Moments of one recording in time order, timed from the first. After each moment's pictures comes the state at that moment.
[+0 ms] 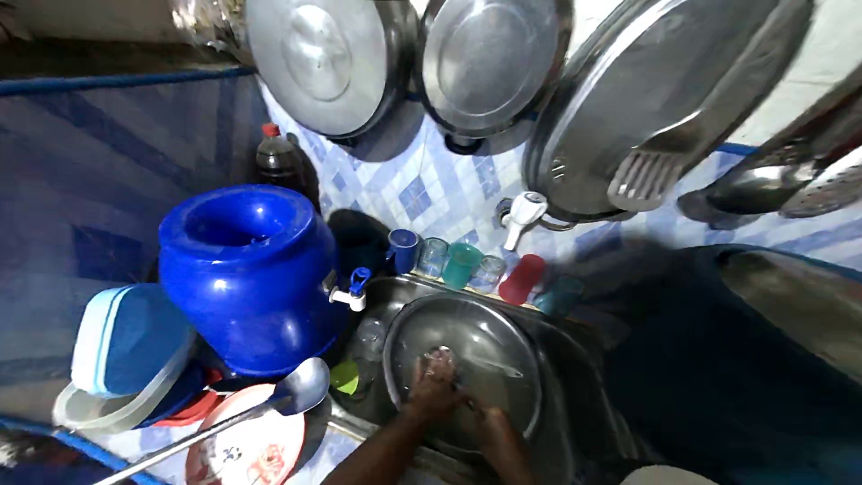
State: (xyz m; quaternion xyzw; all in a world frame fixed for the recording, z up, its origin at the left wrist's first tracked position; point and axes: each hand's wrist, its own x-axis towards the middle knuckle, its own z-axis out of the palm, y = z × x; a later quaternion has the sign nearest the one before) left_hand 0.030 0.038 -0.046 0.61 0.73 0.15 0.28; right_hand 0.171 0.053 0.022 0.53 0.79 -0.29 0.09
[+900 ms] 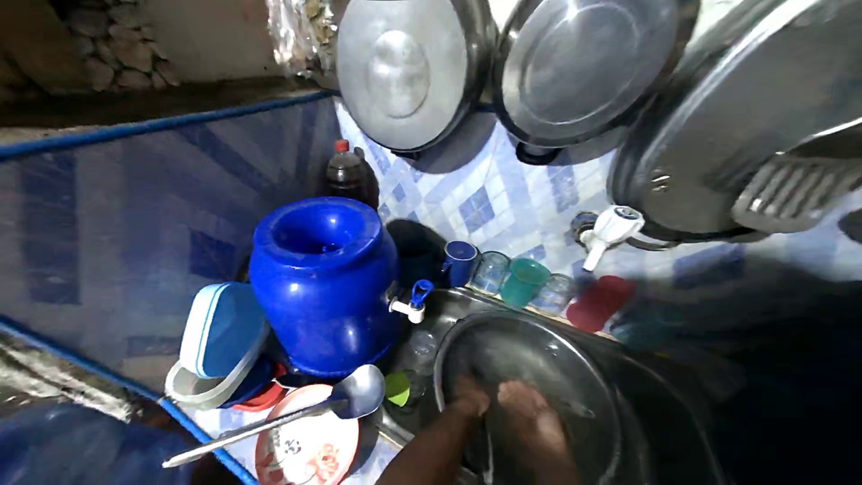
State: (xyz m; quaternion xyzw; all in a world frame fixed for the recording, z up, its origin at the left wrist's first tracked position) left_hand 0.002 0.043 -0.020 0.25 0.76 0.36 0.48; right_hand 0.117 0.096 -0.036 0.41 0.27 -0.78 -0.38
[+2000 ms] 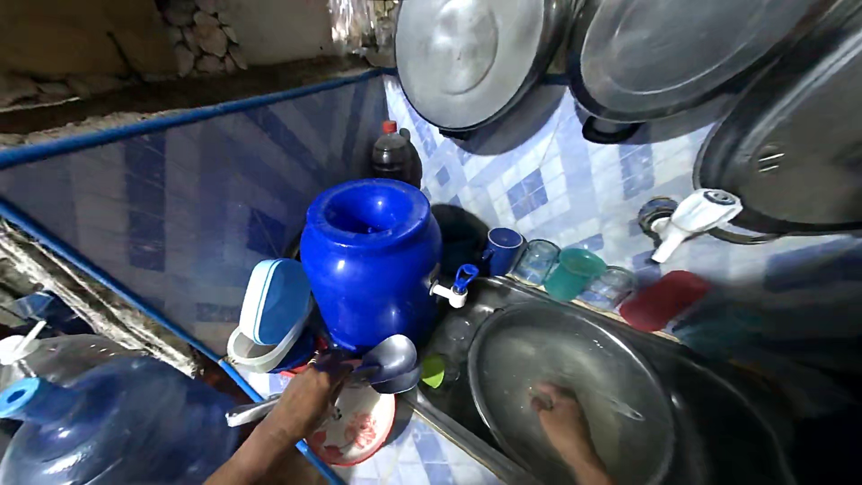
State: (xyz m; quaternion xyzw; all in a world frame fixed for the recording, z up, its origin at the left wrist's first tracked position) left_hand -0.127 -0.249 0.055 0.46 0.87 0.14 0.10; right_hand 0.119 0.086 -0.029 0.47 0.81 -0.35 -0.08
